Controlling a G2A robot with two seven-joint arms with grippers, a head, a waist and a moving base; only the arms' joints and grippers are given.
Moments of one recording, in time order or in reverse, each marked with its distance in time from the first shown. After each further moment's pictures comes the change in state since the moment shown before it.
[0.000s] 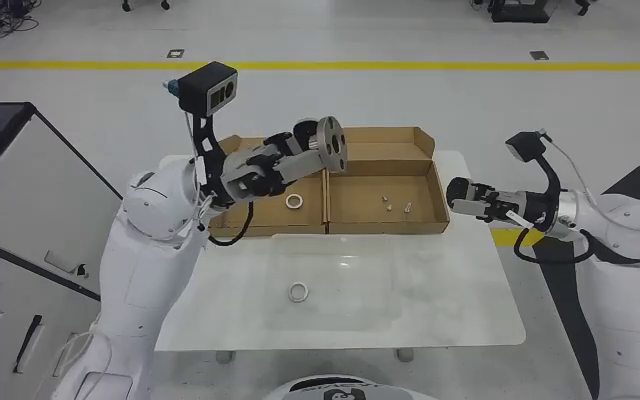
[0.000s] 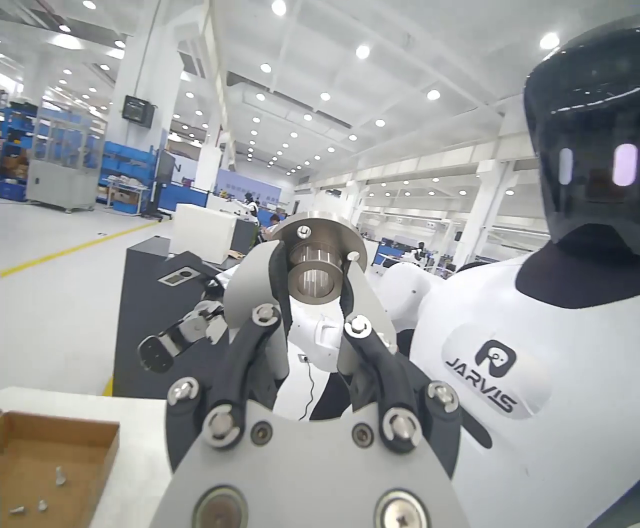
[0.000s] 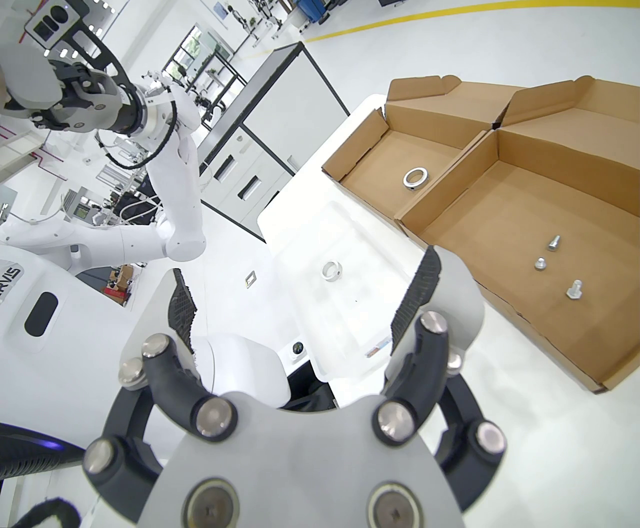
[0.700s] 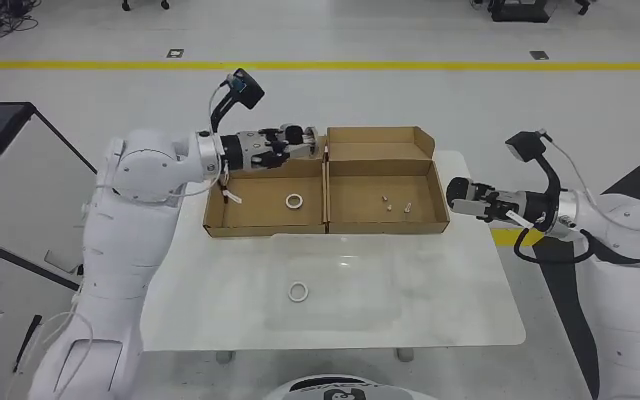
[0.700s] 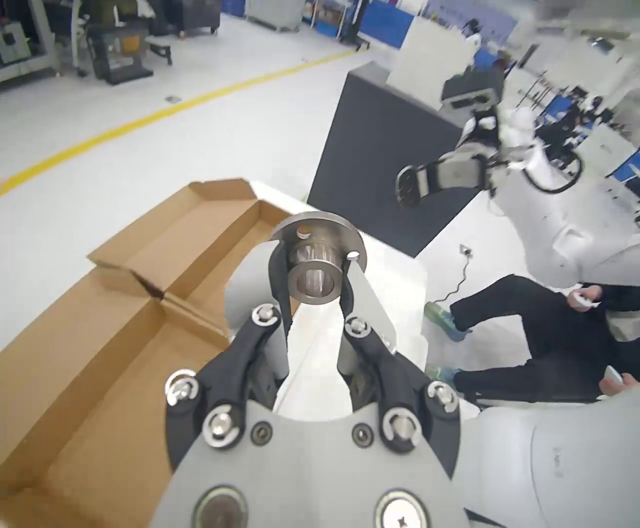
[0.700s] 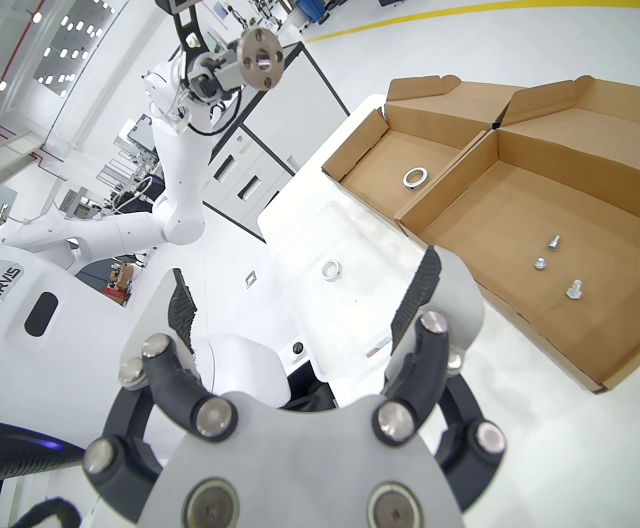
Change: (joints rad) left arm -0.126 0.051 -0.026 0.224 0.622 0.141 -0.270; right arm 0.000 0.000 0.000 0.000 0.000 0.000 0.000
